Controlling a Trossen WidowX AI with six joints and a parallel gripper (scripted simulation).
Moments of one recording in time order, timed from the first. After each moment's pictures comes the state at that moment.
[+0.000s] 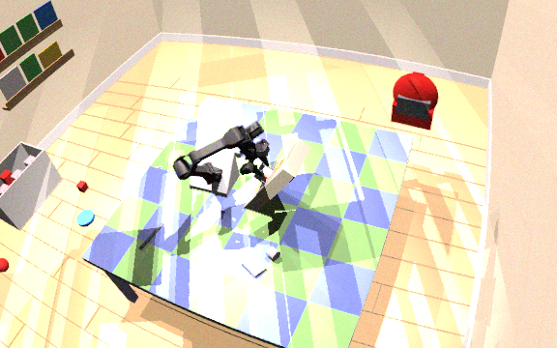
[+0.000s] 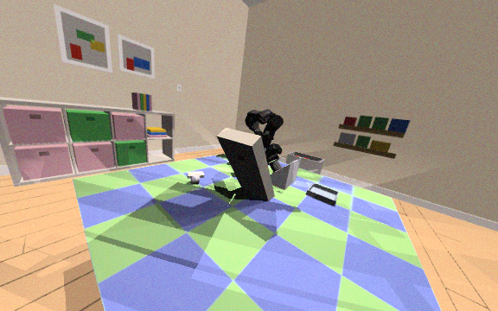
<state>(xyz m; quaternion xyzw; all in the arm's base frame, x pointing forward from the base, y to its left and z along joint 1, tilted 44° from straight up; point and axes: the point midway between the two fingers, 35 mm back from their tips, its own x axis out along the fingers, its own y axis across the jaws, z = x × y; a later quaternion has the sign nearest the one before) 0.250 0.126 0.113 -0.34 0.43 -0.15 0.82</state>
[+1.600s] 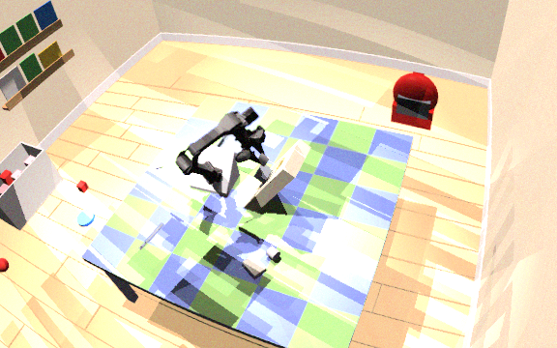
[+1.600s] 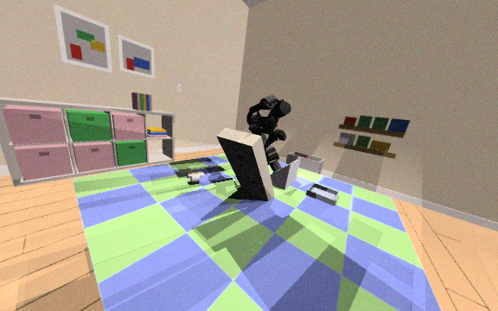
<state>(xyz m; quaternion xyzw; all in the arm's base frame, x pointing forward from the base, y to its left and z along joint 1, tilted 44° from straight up) 0.234 0.173 0.159 -0.35 0.43 -0.13 0.82</state>
